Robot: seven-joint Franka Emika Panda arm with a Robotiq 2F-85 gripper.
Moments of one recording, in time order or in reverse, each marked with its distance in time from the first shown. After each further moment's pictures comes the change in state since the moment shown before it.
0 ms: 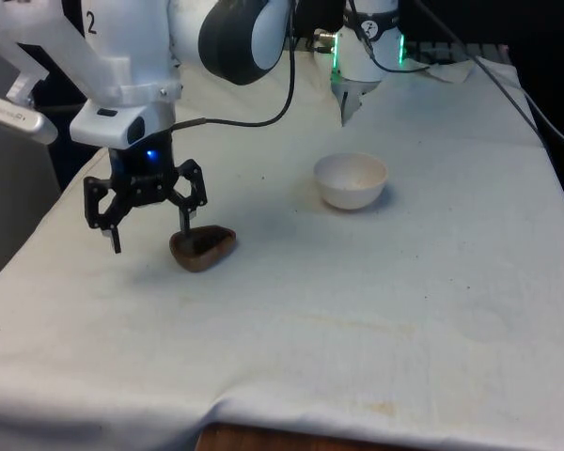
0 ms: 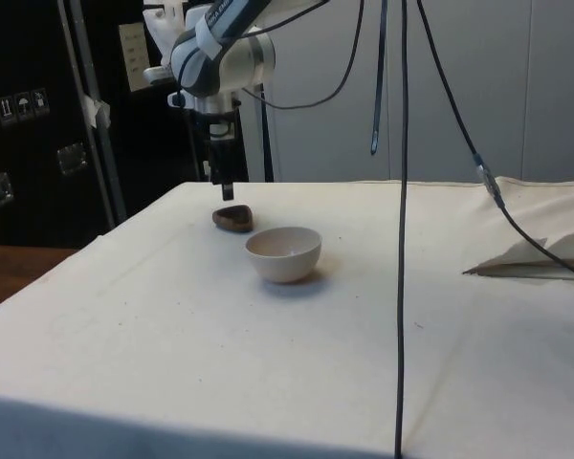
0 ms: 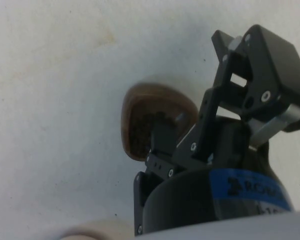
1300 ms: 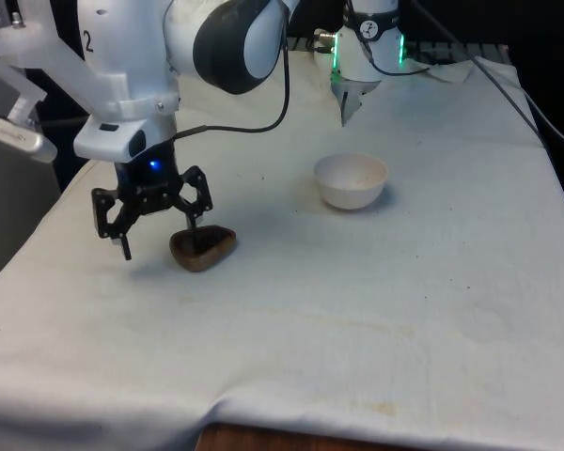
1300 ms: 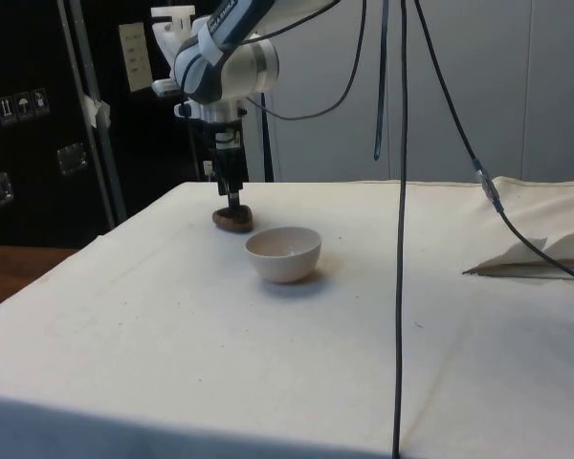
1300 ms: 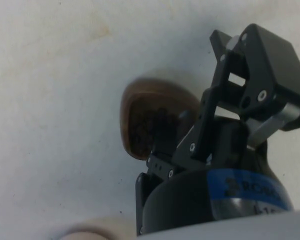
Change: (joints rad) arm -0.008 0.020 -0.002 -0.003 0.049 -0.031 -0.028
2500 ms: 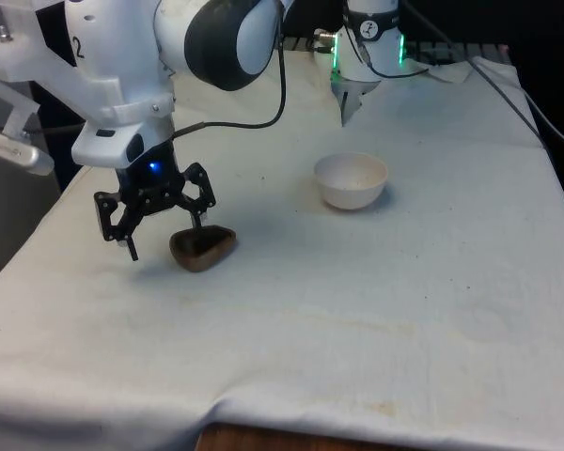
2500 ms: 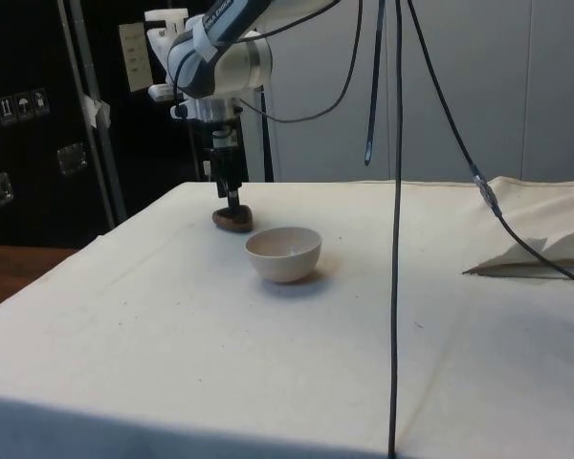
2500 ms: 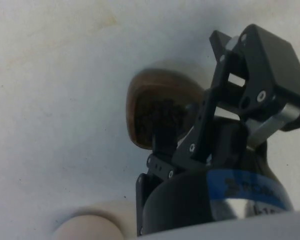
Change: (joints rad) arm -0.008 0.040 -0.013 0.094 0.018 -0.133 -0.004
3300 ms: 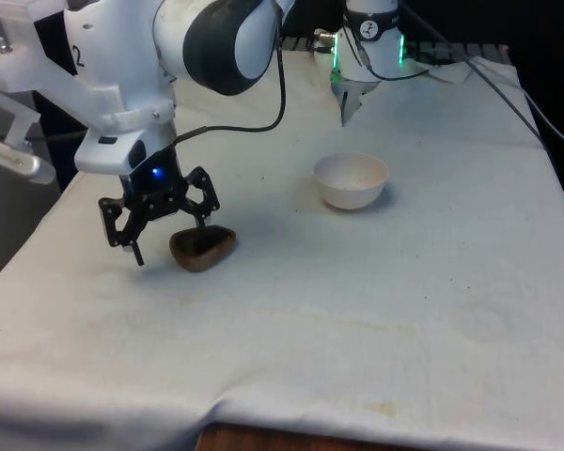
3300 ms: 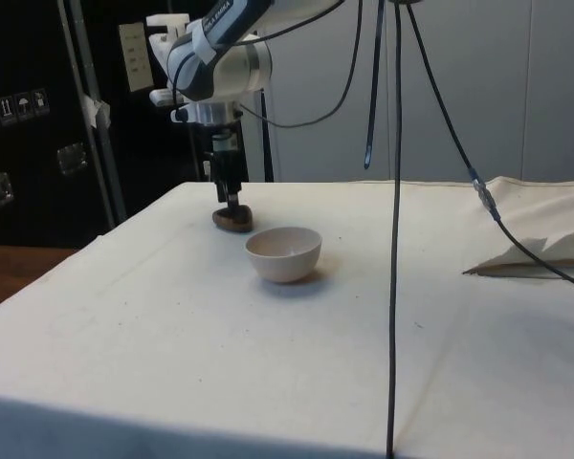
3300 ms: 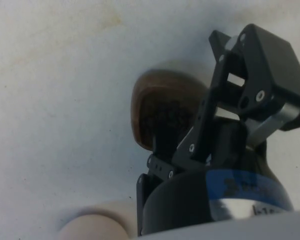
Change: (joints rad) arm -0.002 0.017 0.001 0.015 0.027 -0.018 -0.009
